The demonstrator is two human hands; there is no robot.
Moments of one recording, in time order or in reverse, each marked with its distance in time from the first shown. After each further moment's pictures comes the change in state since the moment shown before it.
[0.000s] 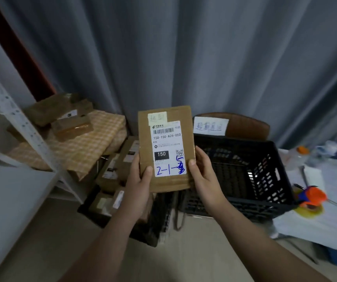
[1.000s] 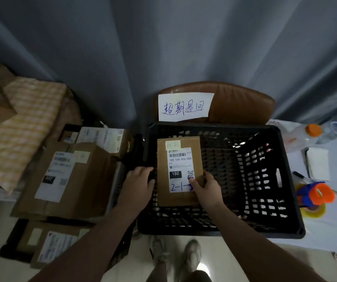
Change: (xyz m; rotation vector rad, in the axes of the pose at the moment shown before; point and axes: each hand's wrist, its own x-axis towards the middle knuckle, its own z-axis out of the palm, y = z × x) left_hand 0.218 -0.140 0.192 0.882 -0.400 -0.099; right_hand 0.184 0.227 -0.168 -0.492 0.237 0.689
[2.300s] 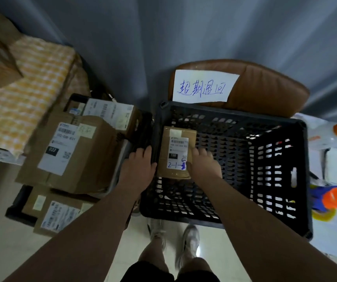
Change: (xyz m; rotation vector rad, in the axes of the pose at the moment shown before) left_hand 0.014 -0.030 0.021 0.340 -0.023 -0.034; right_hand 0.036 -0.031 0.025 -0.981 -0.209 -0.320
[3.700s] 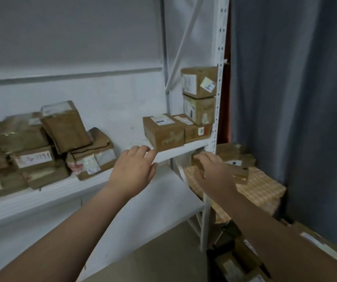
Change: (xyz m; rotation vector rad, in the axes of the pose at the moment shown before) left_hand -0.549 -0.343 -0.309 0.440 0.777 -0.645; right_hand -0.359 -0.550 -0.097 0.305 0.763 -1.406
